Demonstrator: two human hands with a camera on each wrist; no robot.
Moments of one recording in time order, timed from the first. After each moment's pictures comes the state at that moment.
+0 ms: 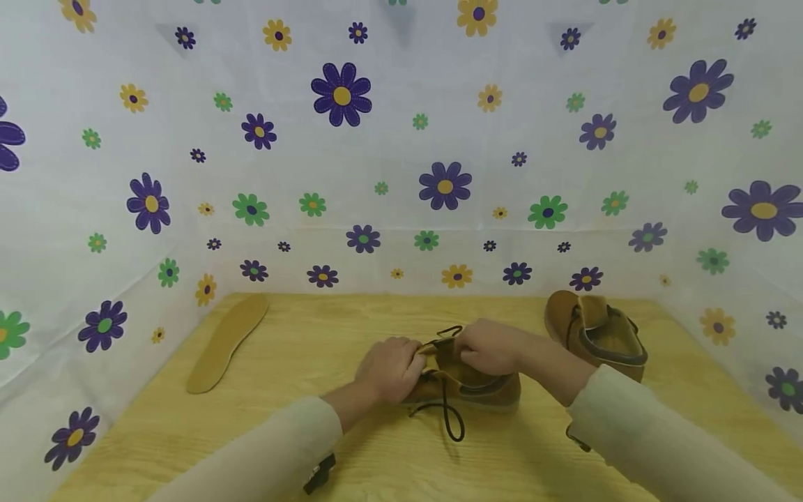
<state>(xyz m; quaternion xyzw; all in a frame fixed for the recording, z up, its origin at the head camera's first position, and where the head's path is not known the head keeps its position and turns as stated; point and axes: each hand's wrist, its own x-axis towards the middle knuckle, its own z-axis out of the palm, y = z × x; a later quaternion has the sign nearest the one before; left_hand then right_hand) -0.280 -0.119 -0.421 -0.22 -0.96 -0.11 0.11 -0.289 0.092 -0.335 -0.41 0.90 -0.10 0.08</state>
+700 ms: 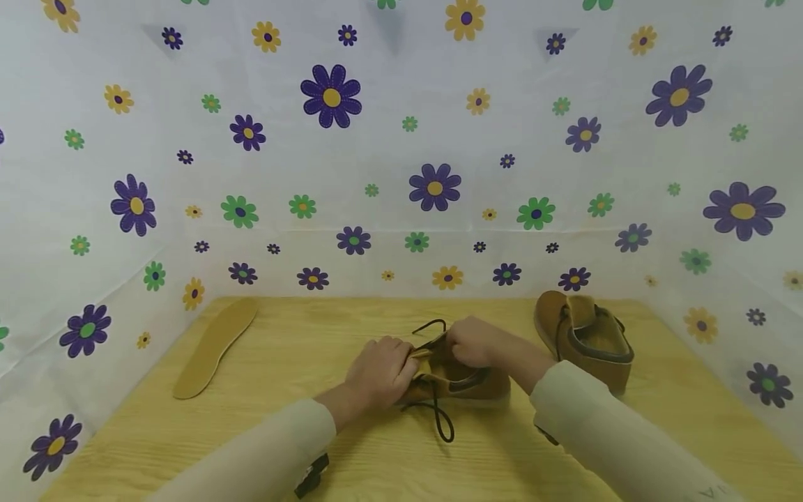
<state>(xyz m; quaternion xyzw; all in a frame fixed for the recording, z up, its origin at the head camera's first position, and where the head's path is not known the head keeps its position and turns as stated) -0.282 -0.120 -0.432 -0.24 -0.96 -0.08 0.15 -0.313 0.082 -0.361 -0.34 0.93 -0.07 0.08</state>
